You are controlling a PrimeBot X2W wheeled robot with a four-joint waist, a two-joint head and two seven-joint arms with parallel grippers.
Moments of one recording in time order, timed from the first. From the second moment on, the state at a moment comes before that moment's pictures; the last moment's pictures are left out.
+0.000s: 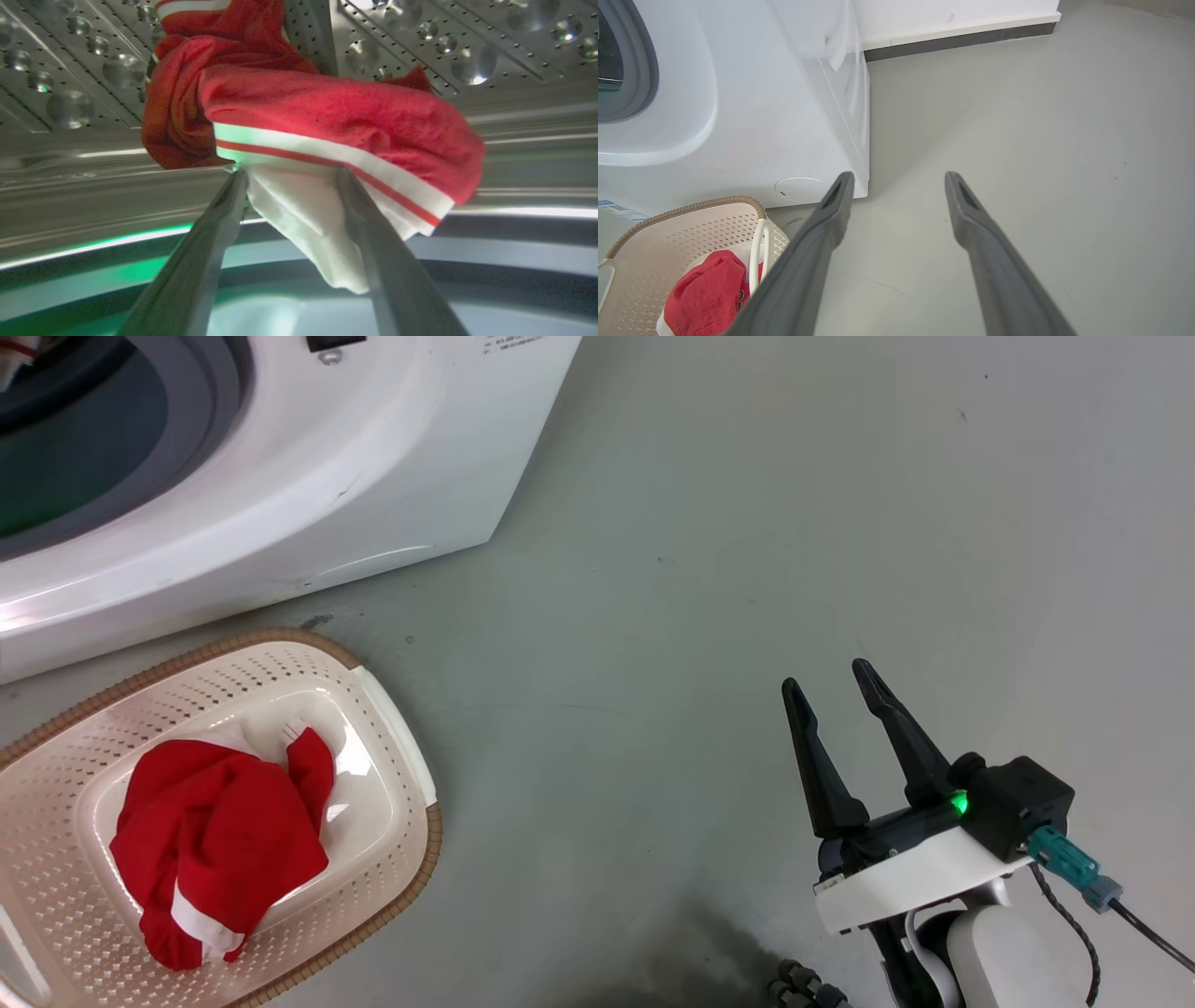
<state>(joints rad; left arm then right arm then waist) -1.30 0.55 -0.08 1.00 -0.36 -0.12 0.69 -0.18 -0.05 0.23 0.10 0.25 0.13 -0.23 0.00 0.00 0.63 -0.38</state>
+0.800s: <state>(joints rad) -1.09 0.47 -0.09 0.86 -0.38 -0.08 0.33 -0.21 -0.05 0.21 0.14 0.24 0.13 -0.24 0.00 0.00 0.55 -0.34</state>
